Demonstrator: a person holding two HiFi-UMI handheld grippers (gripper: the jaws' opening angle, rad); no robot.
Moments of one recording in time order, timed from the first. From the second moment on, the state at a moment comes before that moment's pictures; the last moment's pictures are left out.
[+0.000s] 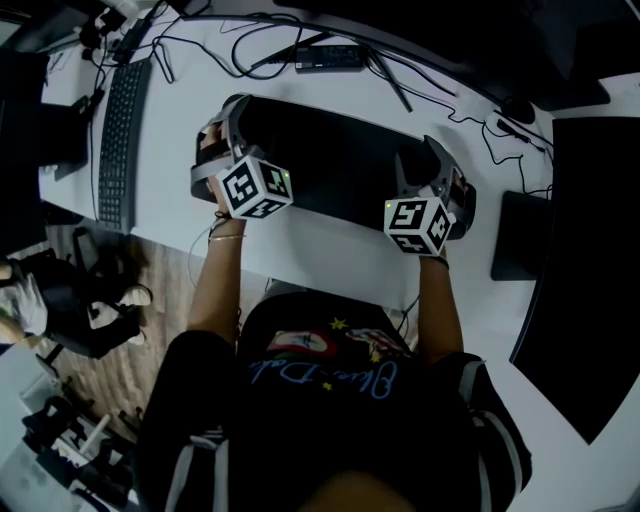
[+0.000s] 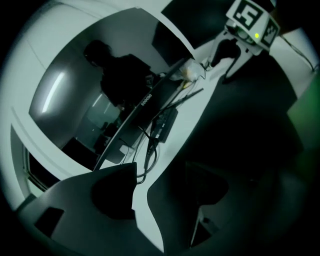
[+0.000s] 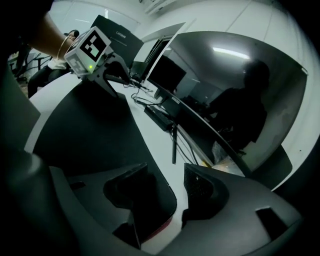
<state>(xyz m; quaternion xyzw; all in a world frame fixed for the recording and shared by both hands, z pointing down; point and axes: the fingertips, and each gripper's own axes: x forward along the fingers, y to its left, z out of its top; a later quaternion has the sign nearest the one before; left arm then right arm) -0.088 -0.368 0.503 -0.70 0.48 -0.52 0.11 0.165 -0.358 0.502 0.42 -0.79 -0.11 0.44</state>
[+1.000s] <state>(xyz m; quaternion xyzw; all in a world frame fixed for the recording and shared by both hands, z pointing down) 0.038 -0.210 0.493 -0.84 0.30 -0.44 0.08 0.210 -0.198 0.485 0.48 -0.79 0.07 0.36</state>
